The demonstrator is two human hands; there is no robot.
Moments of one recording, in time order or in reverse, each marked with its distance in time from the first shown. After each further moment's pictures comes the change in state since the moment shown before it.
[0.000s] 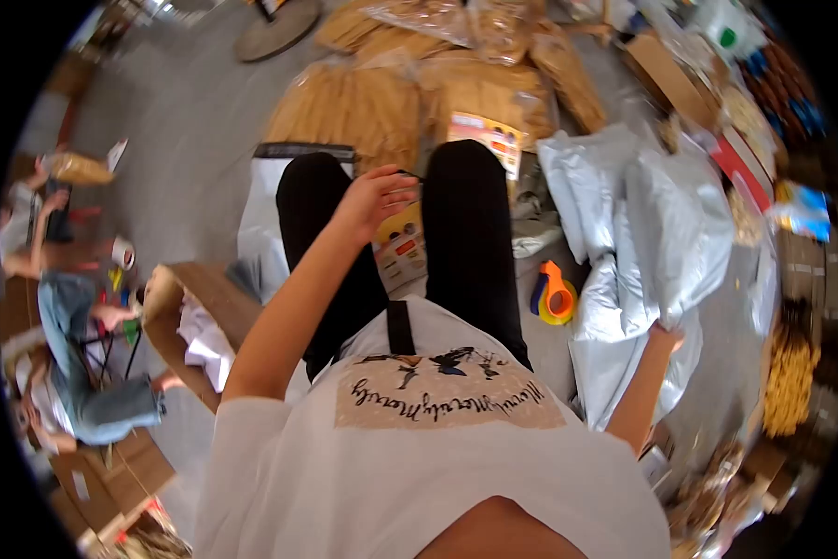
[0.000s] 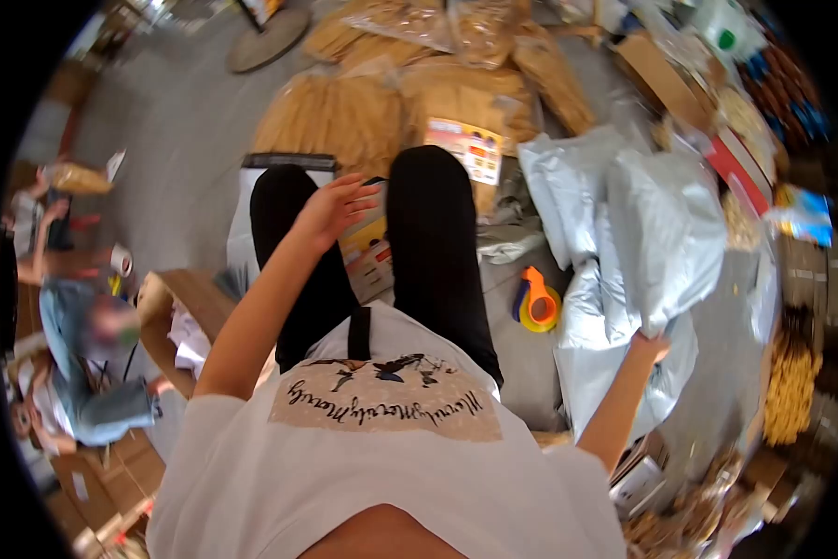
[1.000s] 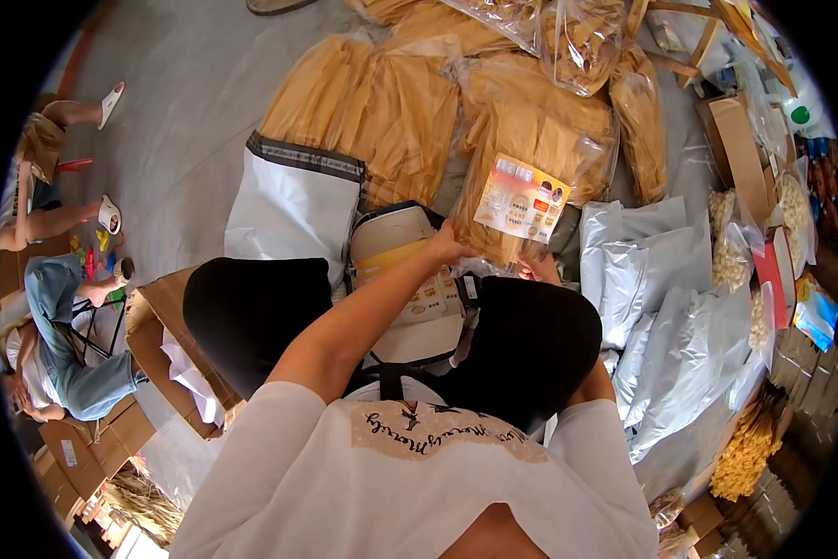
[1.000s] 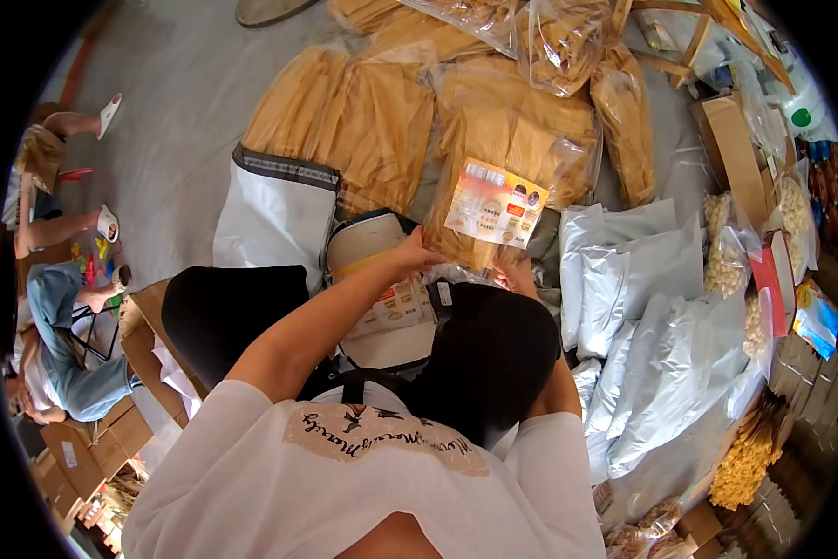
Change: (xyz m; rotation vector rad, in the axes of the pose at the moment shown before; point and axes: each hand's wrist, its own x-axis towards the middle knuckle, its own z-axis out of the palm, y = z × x) left_hand 0.203 -0.114 -0.001 0.300 0.018 -0.368; right_hand -0.104 0.326 0.245 -1.016 -0.819 0.562
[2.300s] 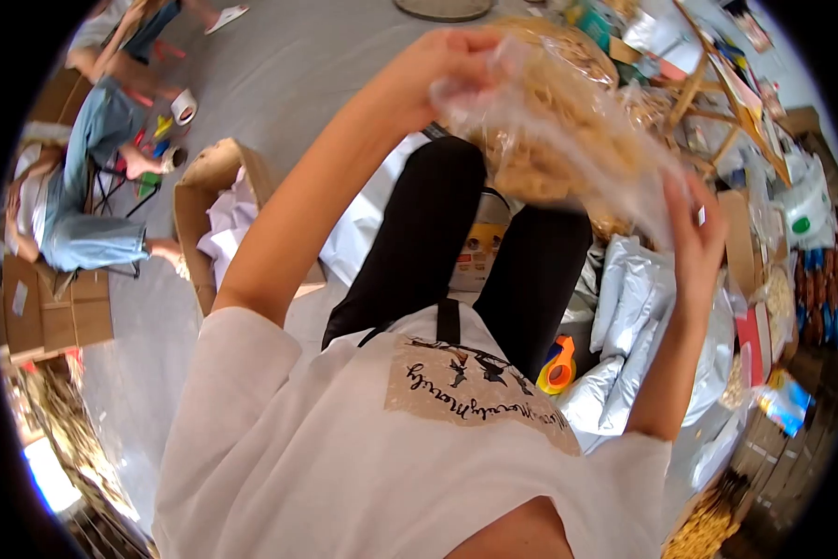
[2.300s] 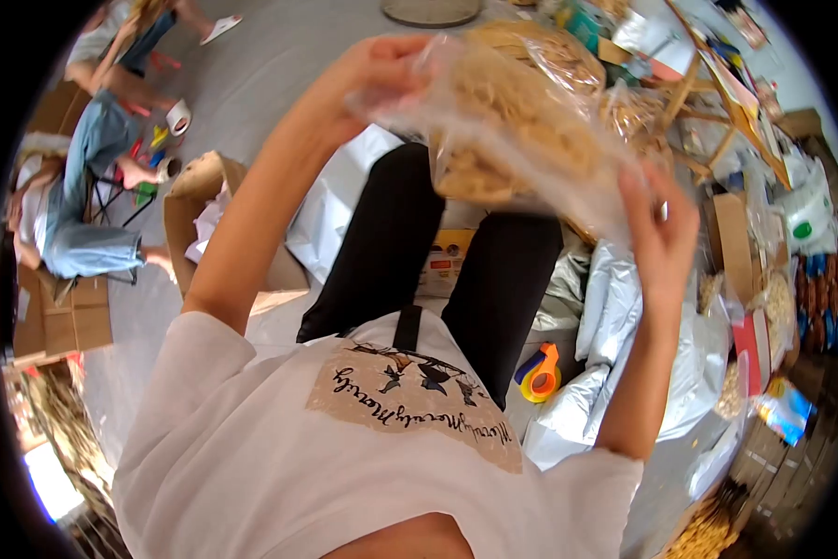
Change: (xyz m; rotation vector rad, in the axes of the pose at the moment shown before) left_hand -0.363 0.126 -0.105 -0.200 -0.101 1.093; right_hand -0.364 -0.265 0.095 -0.732 0.012 -1.270
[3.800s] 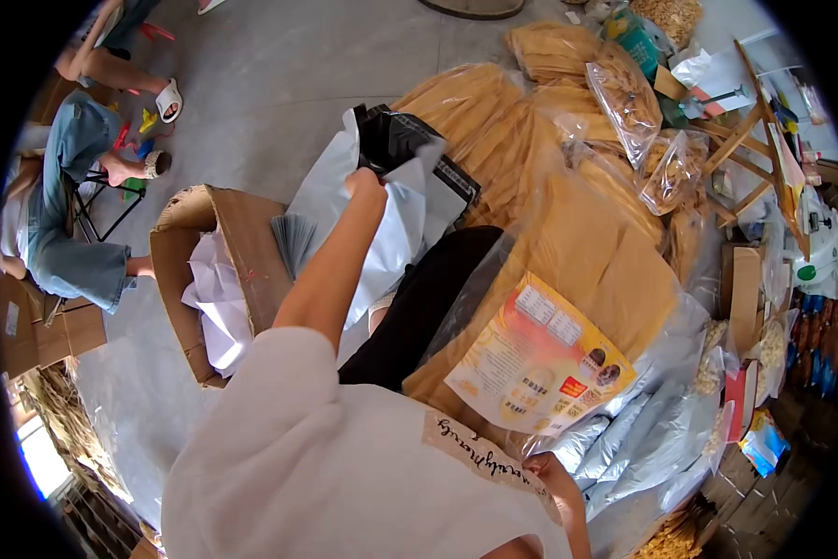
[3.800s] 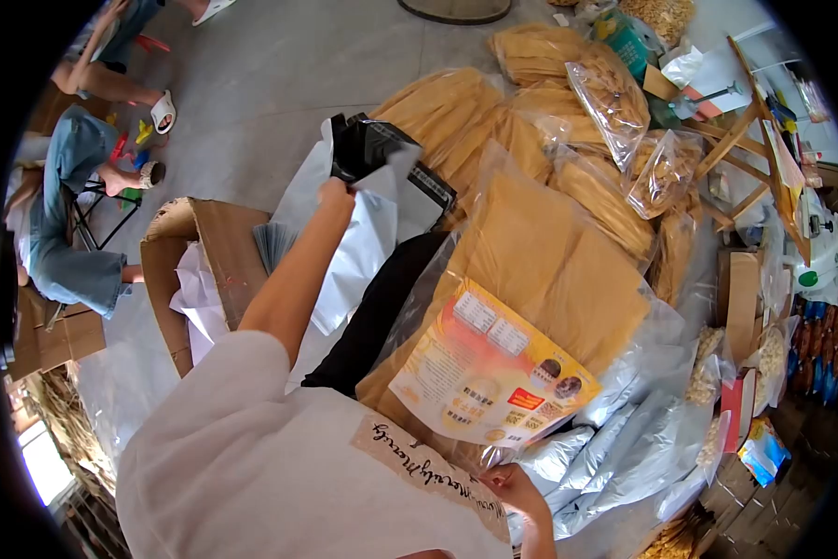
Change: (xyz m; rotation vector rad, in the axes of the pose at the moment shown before) left_hand 0.010 -0.273 -0.265 -0.630 1.872 -0.320; right_hand -0.189 0.056 0.044 0.624 -1.039 1.115
